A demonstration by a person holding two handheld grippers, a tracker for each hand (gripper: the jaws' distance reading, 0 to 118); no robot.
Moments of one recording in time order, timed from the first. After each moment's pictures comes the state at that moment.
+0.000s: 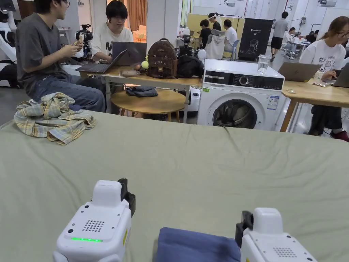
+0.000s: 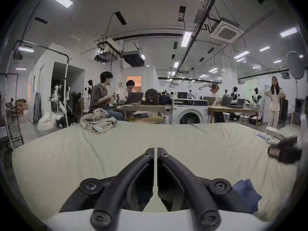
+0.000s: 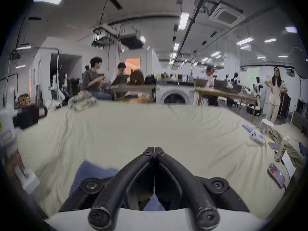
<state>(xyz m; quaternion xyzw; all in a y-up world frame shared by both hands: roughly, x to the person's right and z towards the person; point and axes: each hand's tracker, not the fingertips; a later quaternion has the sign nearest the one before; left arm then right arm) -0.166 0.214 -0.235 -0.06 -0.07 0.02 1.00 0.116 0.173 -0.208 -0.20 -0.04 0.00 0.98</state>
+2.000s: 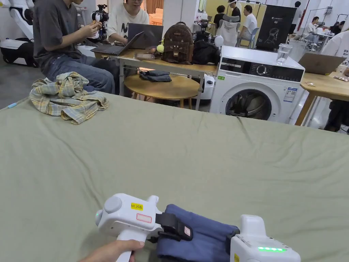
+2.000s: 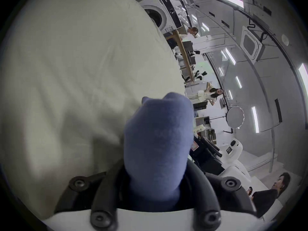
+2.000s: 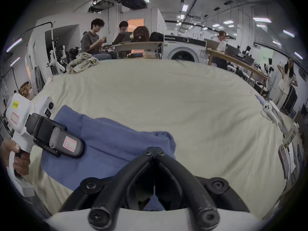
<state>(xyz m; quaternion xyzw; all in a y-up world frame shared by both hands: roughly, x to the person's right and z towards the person) -0.190 0.119 -0.382 -0.53 -0.40 0.34 0.66 0.103 0.133 -0.240 -0.34 -0.03 0.00 0.94</state>
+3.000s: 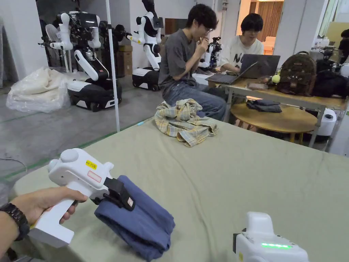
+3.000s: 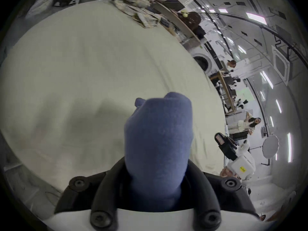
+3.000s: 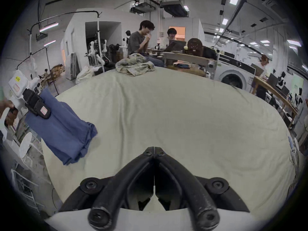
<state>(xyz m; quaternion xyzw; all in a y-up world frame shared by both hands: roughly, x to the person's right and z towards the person) -0.582 0.245 -0.319 -0.52 -0.15 0.30 0.78 -0.125 0.168 -0.301 -0.31 0.15 0.05 0.94</state>
